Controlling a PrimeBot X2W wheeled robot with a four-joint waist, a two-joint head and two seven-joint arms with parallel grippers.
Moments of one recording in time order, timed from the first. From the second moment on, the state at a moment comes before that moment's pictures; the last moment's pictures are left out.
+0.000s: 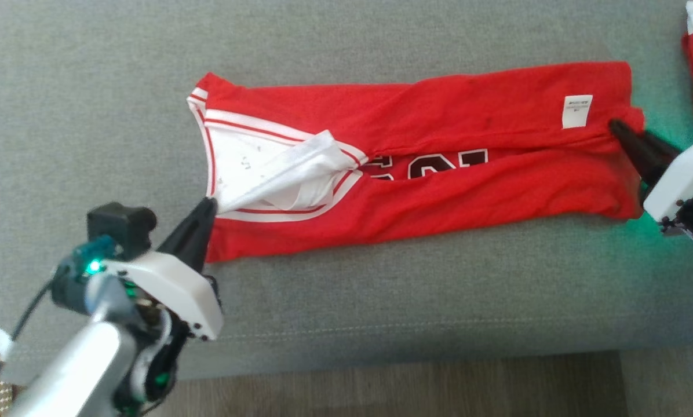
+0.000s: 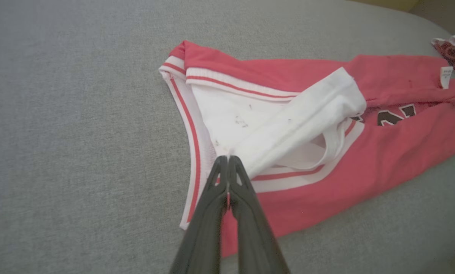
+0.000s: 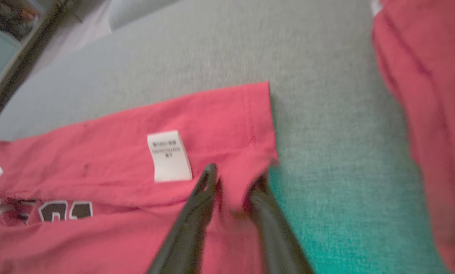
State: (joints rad) left arm -0.24 0.53 -0.58 -0.14 -0.65 0.32 0.15; right arm -0.72 -0.71 0.75 0.56 1.26 0.13 0.04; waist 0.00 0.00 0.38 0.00
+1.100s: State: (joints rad) left arm -0.06 0.25 -0.67 0.00 -0.17 0.54 -0.25; right arm -0.58 -0.47 0.39 1.05 0.98 0.13 -0.13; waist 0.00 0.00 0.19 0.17
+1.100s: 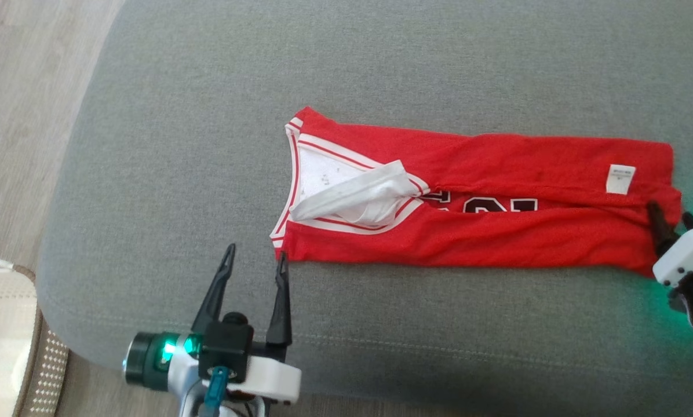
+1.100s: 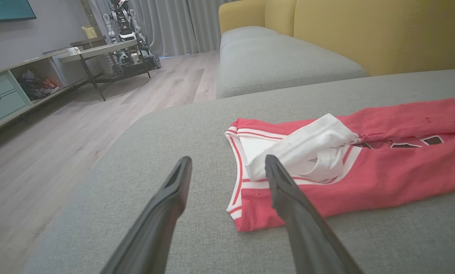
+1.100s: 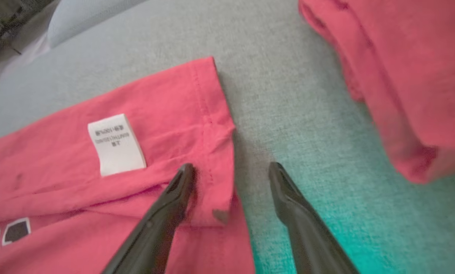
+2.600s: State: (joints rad) left arm -0.04 0.19 -0.60 0.06 -0.10 0.47 -0.25; right arm -0.66 -0.74 0.38 0.48 0.95 0.13 0.25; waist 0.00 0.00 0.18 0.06
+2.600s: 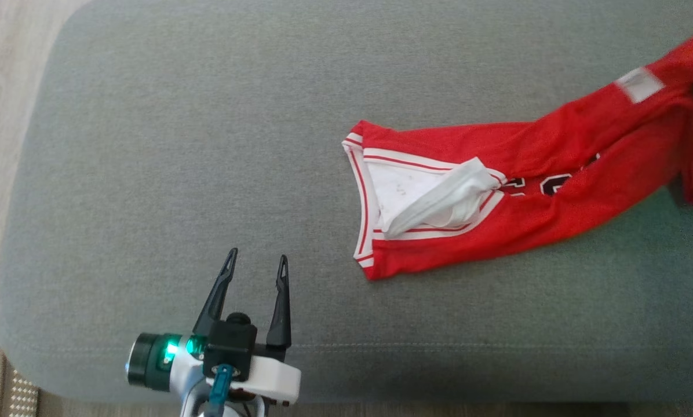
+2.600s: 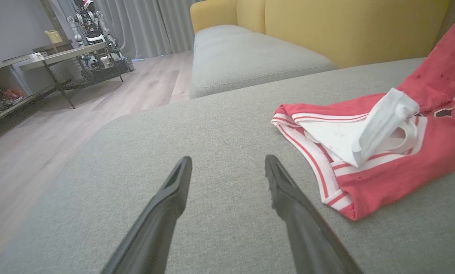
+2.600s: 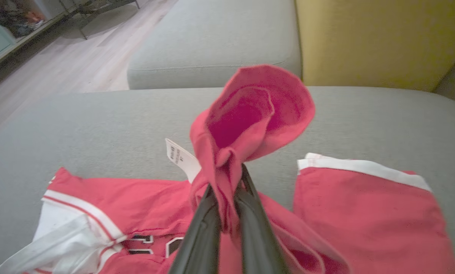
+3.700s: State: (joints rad) left arm -0.04 0.14 -0.59 0.11 -0.09 0.41 -0.25; right arm -0.54 -0.20 0.35 0.32 0.67 0.13 0.50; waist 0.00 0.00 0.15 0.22
